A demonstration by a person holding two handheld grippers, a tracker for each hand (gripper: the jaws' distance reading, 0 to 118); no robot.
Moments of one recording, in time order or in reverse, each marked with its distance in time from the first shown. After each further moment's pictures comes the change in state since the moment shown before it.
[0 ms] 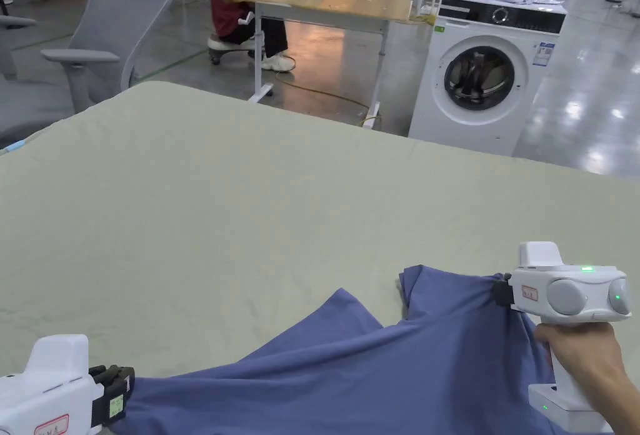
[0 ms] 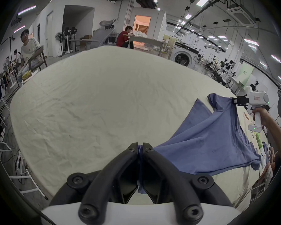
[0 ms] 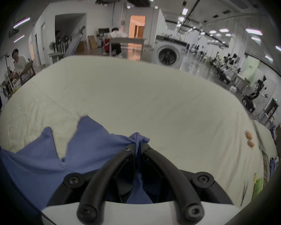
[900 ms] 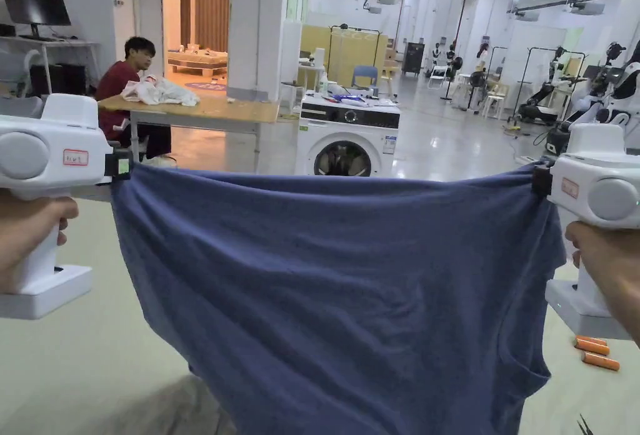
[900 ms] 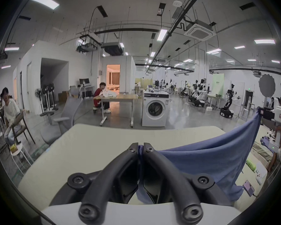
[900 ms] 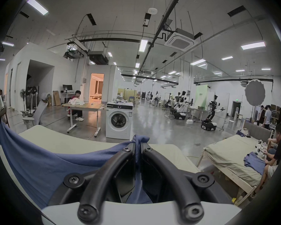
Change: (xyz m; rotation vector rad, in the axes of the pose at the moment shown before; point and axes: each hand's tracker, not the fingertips) left arm 0.181 0.304 0.076 0.470 -0.155 -0.269; right arm 0.145 0.105 0.300 0.515 -0.395 -0.174
